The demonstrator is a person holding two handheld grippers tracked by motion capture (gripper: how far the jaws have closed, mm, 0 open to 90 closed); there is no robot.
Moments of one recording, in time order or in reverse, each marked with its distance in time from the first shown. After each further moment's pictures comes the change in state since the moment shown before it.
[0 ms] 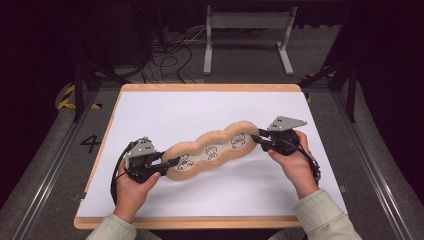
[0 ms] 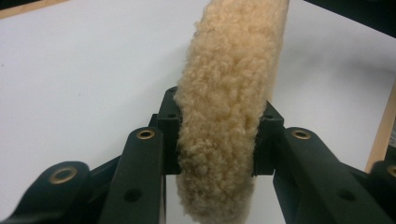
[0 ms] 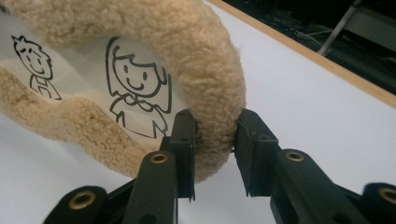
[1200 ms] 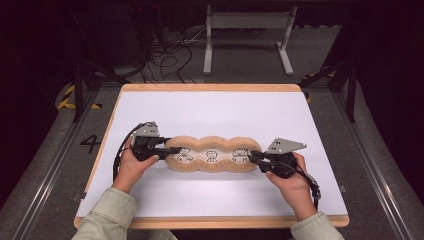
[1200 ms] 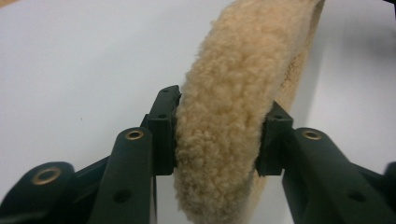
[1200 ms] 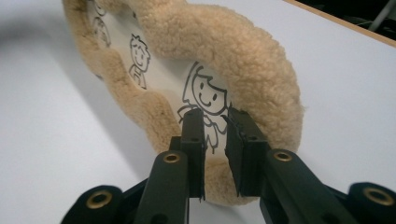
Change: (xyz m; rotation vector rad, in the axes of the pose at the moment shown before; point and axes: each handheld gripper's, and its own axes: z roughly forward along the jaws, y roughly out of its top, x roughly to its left) left arm 0.069 0.001 0.040 0.059 -0.177 0.101; right arm 0.039 -0.033 -0.010 -0.020 0.109 0.028
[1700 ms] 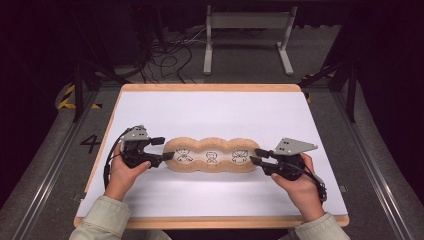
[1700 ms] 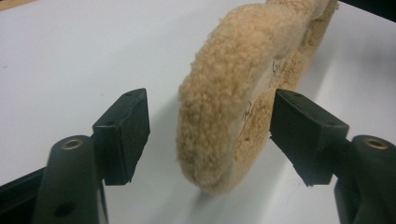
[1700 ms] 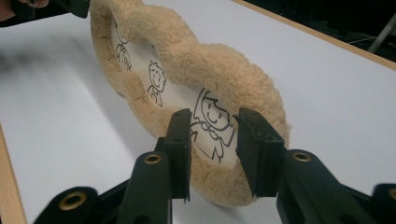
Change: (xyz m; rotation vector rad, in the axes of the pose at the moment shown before) left arm -0.020 -0.012 -0.031 -0.044 0.112 -0.086; right arm 0.003 0.009 -0.025 -0.059 0.025 -0.001
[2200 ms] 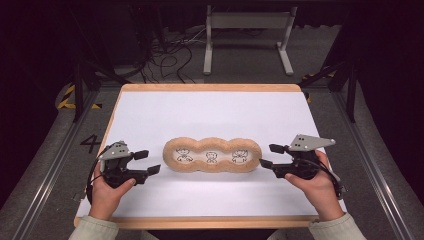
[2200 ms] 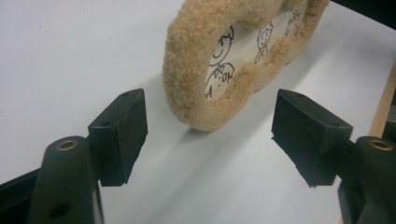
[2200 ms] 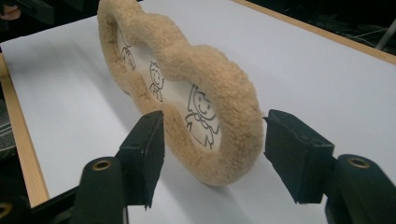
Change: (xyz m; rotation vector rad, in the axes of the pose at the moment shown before) left arm -0.027 -0.030 -0.044 -0.019 0.060 -0.076; right arm -0.020 -0.001 -0.028 0.011 0.039 0.048
